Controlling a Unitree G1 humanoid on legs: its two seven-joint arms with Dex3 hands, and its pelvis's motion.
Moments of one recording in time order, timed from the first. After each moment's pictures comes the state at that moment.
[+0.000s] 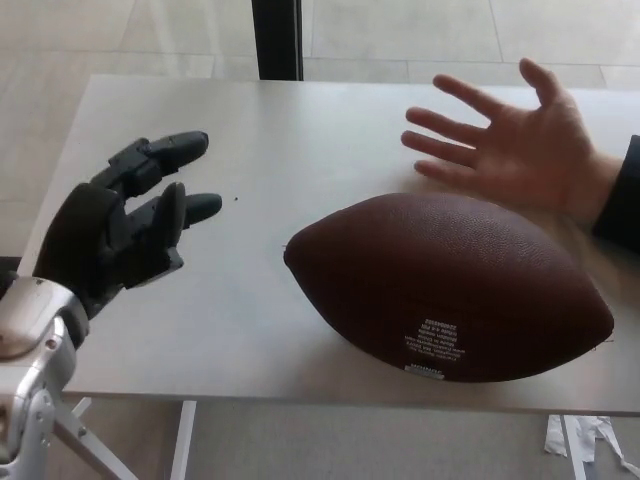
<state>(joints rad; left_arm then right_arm) -0.20 0.37 0.01 0.04 -0.29 0.26 -0.26 -0.08 -0.26 -0.36 0.06 0.34 0.23 0.06</state>
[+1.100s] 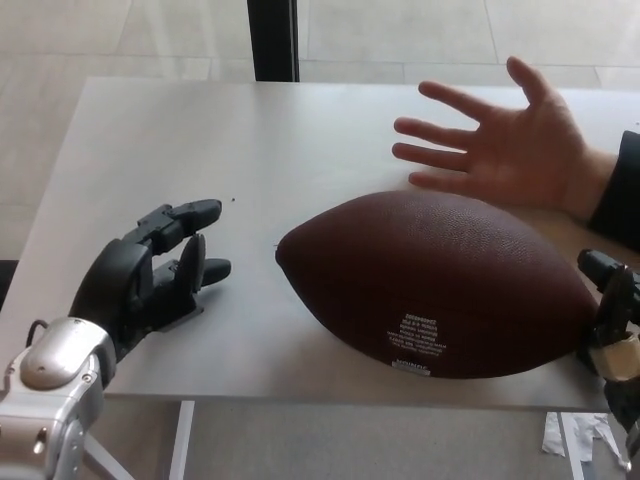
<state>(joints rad) -0.15 0.31 -0.02 0.11 -0.20 0.31 -0.23 0.09 -0.04 -0.17 -0.20 0.24 0.45 -0.14</state>
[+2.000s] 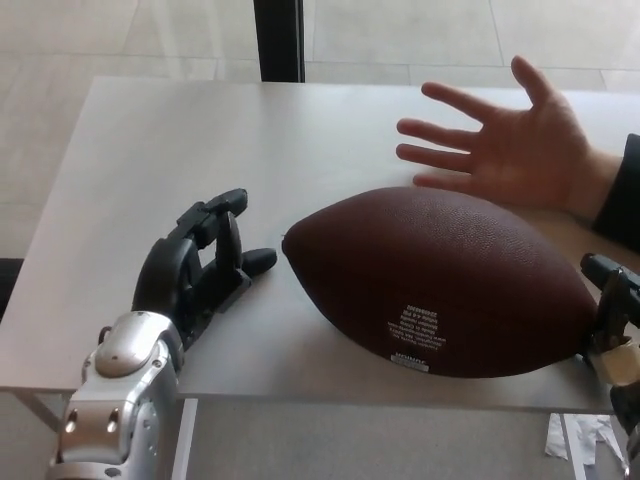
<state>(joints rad) -0.24 0.09 0.00 0.22 -0.18 0.33 -0.10 0.10 -0.03 -0.16 -0.21 0.20 0.44 -0.16</state>
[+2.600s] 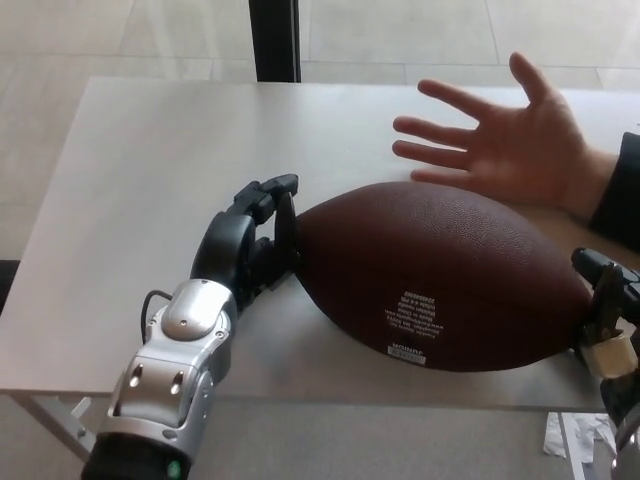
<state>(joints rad) -0.35 0.05 -0.13 0.31 -0.08 0.35 -0.01 0.08 0.00 -0.16 -0.18 0.18 0.42 -0.18</state>
